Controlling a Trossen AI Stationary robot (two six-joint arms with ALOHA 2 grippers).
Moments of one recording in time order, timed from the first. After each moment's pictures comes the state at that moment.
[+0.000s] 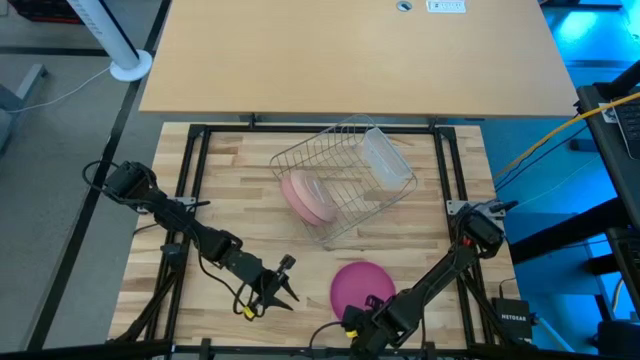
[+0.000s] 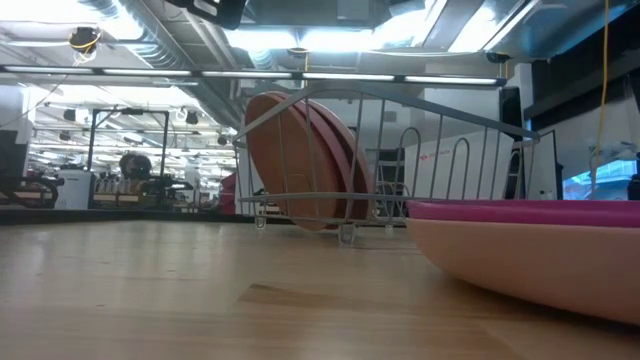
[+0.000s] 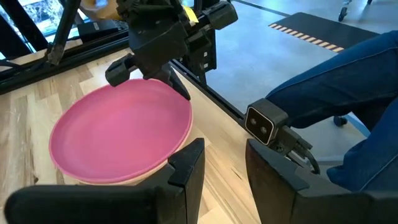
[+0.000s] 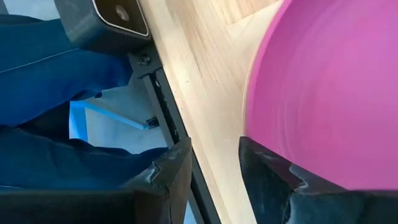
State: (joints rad) left arm -0.55 1.59 0.80 0.39 -0.01 0.12; right arm 0.78 2.09 1.56 -0.60 0.04 1.18
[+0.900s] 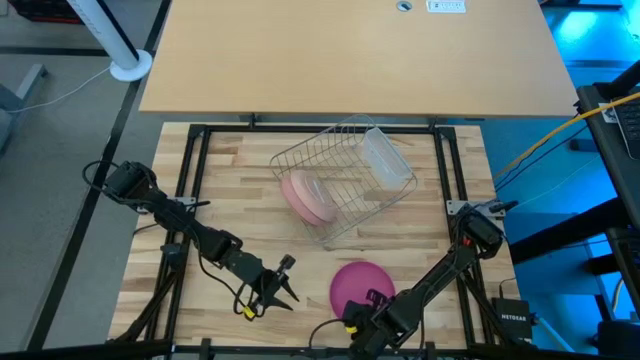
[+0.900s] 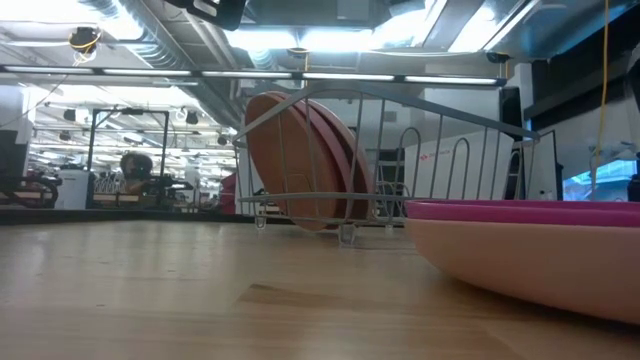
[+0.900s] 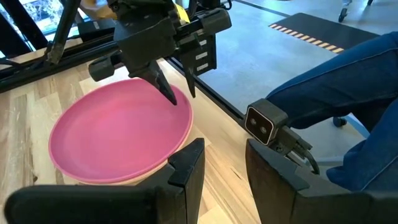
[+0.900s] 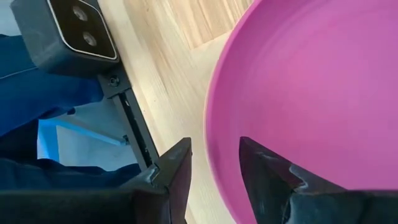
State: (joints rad) left arm -0.55 1.59 0.81 0.39 -0.01 0.11; right arm 0.78 2.10 1.59 -0.71 0.14 1.18
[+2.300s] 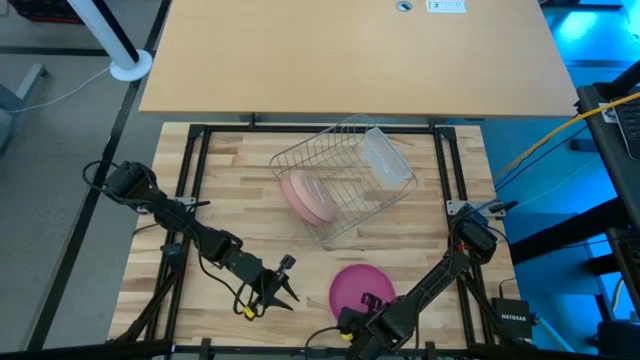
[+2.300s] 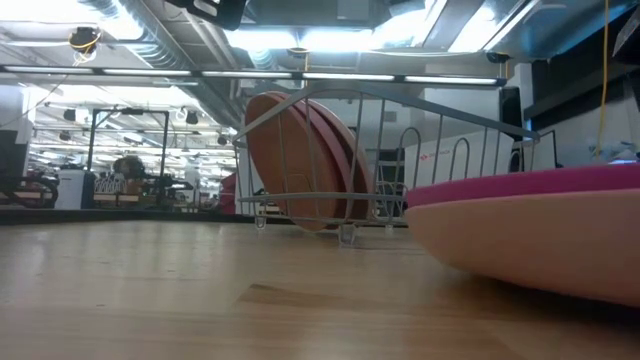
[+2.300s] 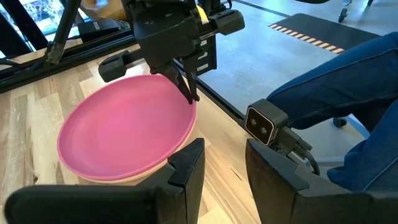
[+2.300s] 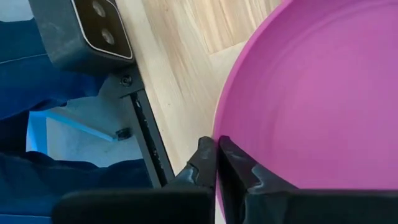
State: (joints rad) left arm -0.55 1.59 0.81 0.39 -0.01 0.11; right arm 0.78 2.17 1.70 -0.77 0.14 1.12
